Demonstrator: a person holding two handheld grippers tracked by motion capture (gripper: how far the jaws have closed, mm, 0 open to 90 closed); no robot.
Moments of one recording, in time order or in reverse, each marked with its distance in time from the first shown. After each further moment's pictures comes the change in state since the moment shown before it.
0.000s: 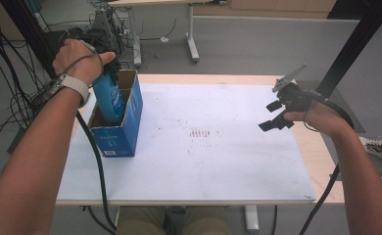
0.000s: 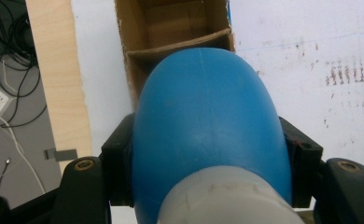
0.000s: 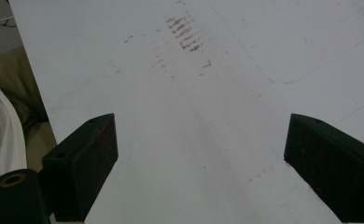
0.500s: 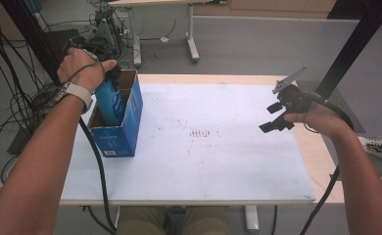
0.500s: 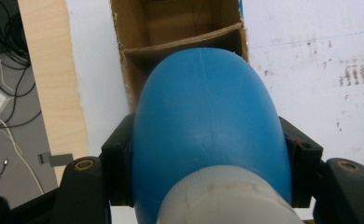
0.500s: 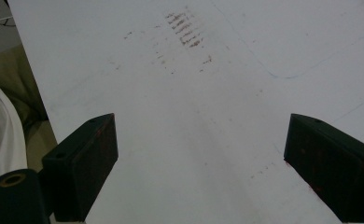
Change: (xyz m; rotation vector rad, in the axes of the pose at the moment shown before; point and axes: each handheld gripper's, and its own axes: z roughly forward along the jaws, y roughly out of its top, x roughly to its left) left arm 0.002 0.000 0.025 0.003 0.008 0.004; right arm -0.001 -0.003 0.002 0.006 0.002 0.008
